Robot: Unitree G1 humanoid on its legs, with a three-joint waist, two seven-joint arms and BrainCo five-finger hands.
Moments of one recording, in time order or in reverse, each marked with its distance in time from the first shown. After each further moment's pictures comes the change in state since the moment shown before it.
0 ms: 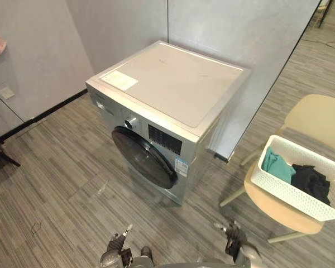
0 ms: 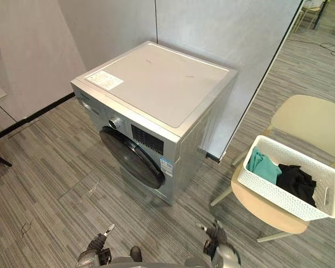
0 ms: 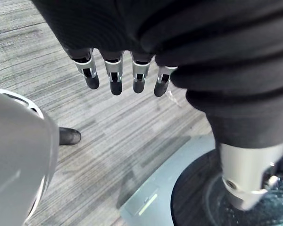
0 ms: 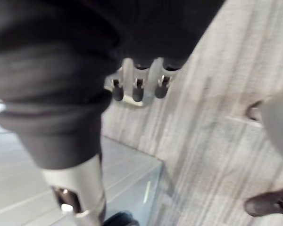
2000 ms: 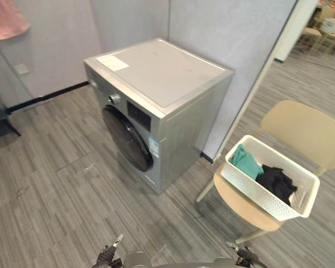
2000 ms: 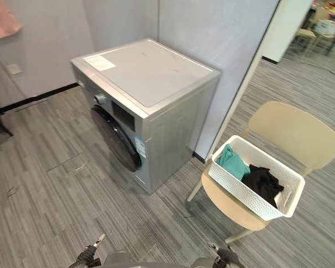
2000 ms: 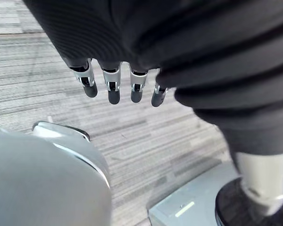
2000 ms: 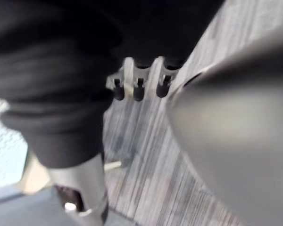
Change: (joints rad) left arm 0.097 0.066 0.009 0.076 -0.085 0.002 -0.006; right arm 0.028 0.039 -0.278 0.371 0.080 0.043 -0.023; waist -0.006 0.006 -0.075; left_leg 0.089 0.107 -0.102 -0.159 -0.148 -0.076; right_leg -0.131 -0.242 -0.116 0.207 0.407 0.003
